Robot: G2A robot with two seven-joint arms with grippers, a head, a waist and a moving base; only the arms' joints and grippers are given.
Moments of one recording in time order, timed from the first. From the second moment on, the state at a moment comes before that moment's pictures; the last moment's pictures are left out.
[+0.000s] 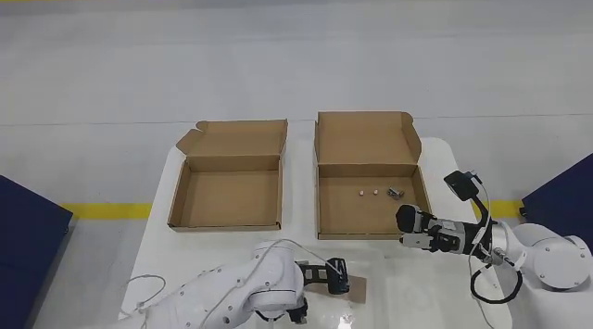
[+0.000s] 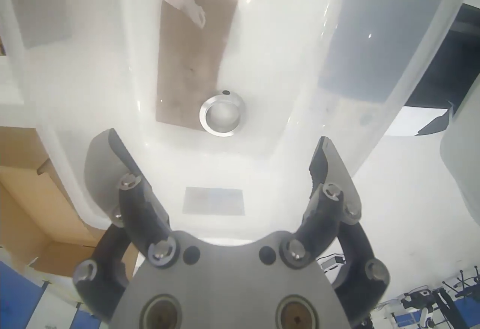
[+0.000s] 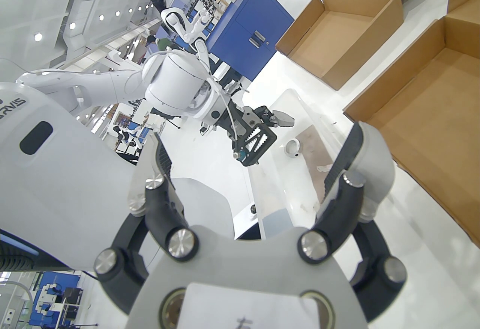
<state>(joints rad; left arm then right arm) 0.85 -1.16 -0.36 -1.80 0.88 -0.37 -1.43 -1.59 -1.02 1.76 -1.85 0.25 -0.53 1.29</state>
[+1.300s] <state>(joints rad) 0.77 -1.28 -0.27 -1.54 0.89 -0.41 -1.41 -1.59 -1.02 1.76 -1.85 0.25 -0.53 1.29</state>
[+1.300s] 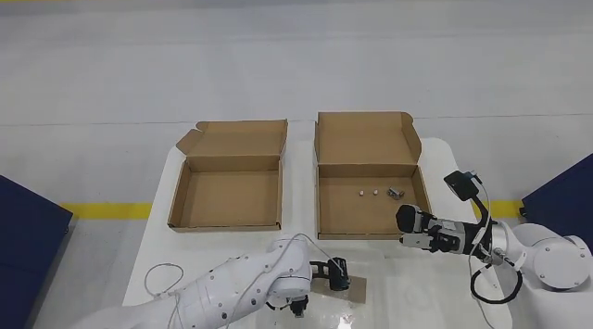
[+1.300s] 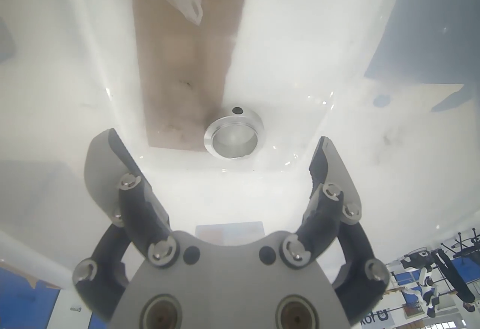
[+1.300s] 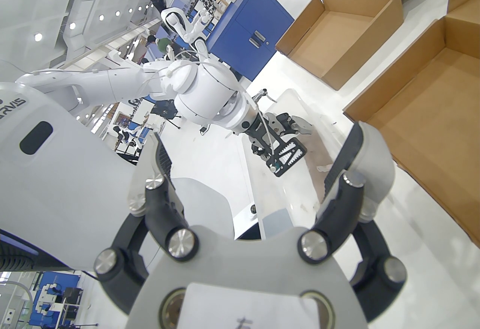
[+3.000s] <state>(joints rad) 0.77 -1.28 -0.27 -1.52 0.96 -0.39 -1.43 -1.59 -1.02 1.76 -1.85 0.25 -0.53 1.29</state>
